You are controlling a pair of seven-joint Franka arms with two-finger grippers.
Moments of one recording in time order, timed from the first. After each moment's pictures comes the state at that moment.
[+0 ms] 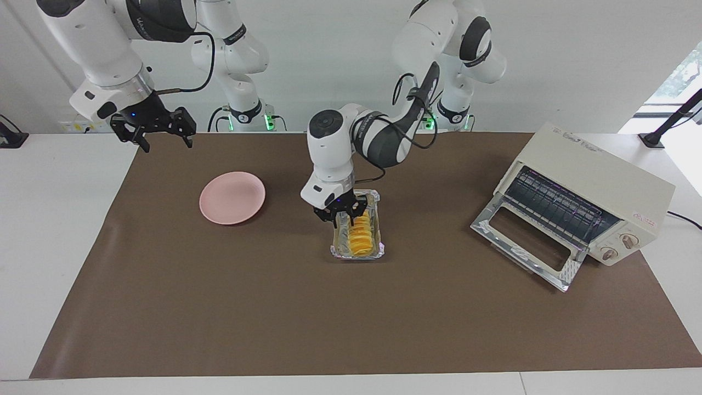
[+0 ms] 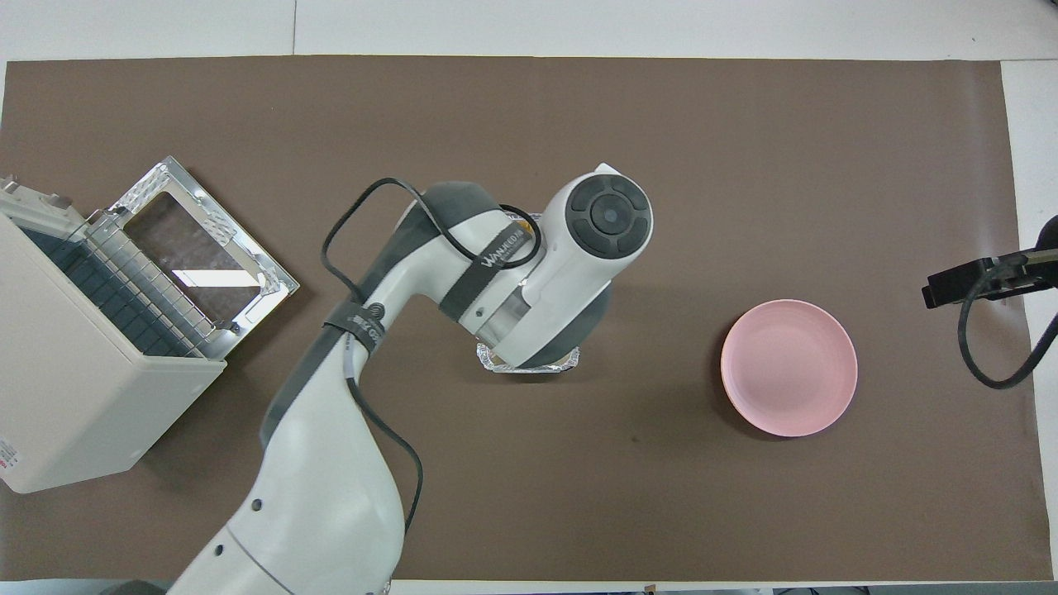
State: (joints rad) left arm -0.74 0.57 0.04 -1.29 0.11 1.91 -0.83; right arm -0.07 -0.07 0.02 -1.71 -0.01 1.55 -0.17
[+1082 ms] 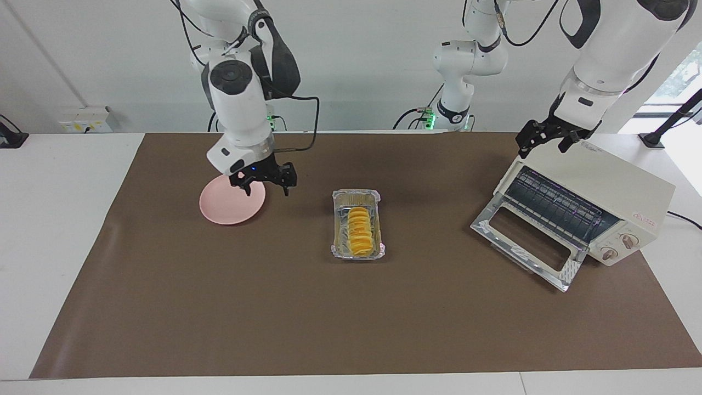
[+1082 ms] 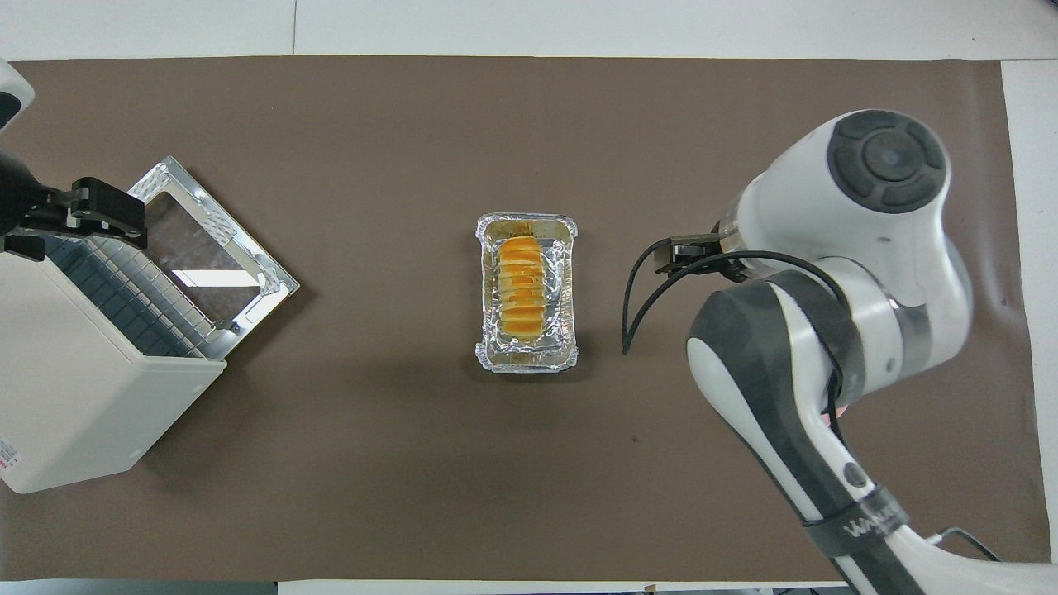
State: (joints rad) left arm -0.15 0.07 0.04 -1.44 0.03 1.43 -0.16; right arm 0.32 0.15 0.03 -1.81 -0.01 1.94 0.39
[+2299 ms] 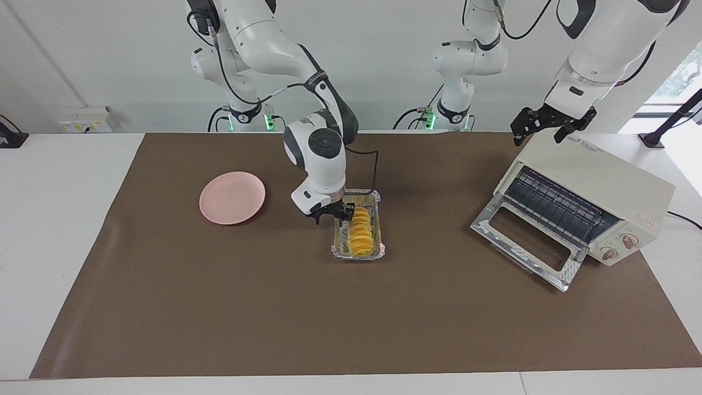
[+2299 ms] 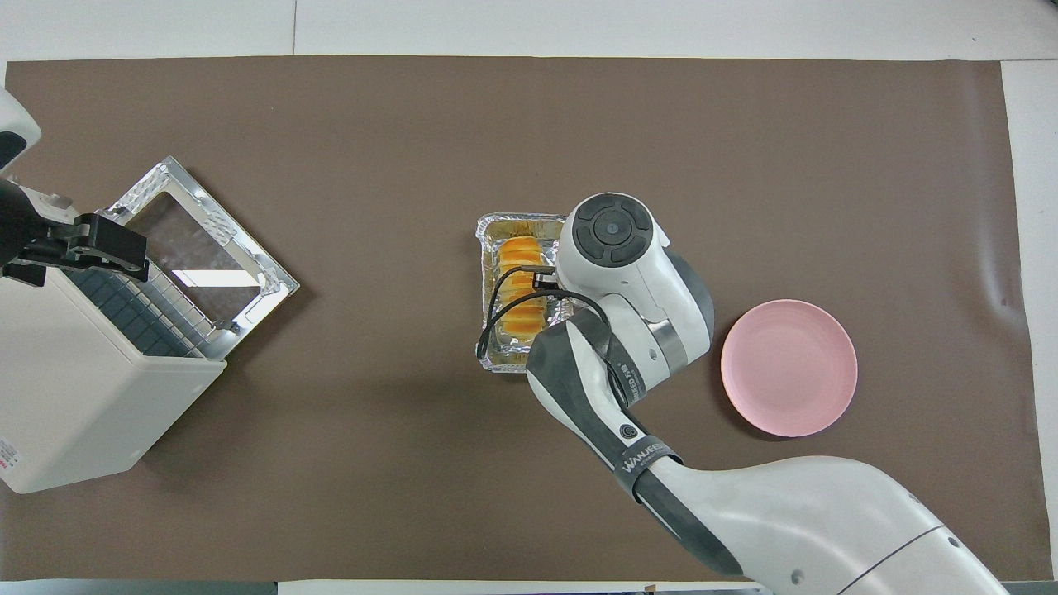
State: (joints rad) left arm -0.14 0.03 0.01 -1.49 0.03 1.40 -0.10; right arm 0.50 0.42 0.03 -1.78 -0.01 2.17 0.67
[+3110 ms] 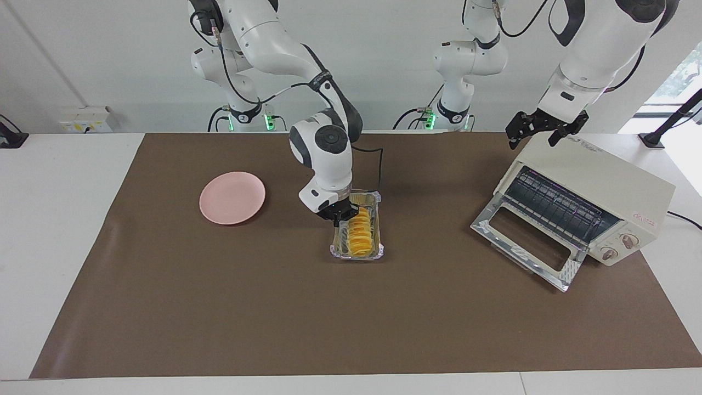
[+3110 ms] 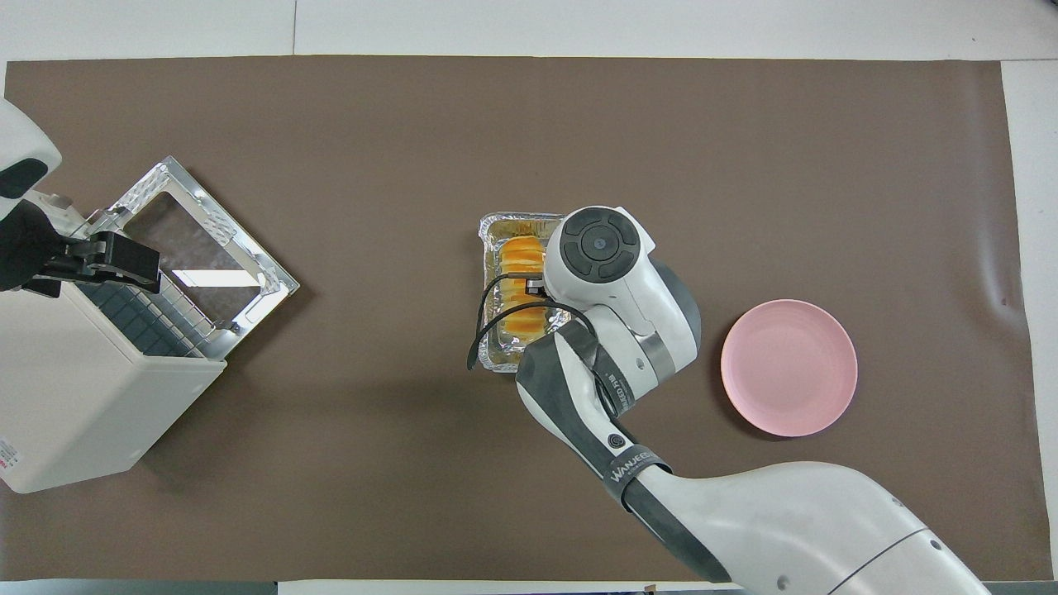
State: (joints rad) left arm -0.14 -0.02 0.01 -1.59 0.03 1.47 -0.10; right arm 0.52 0.42 0.02 -1.79 -0.01 2.22 0.65
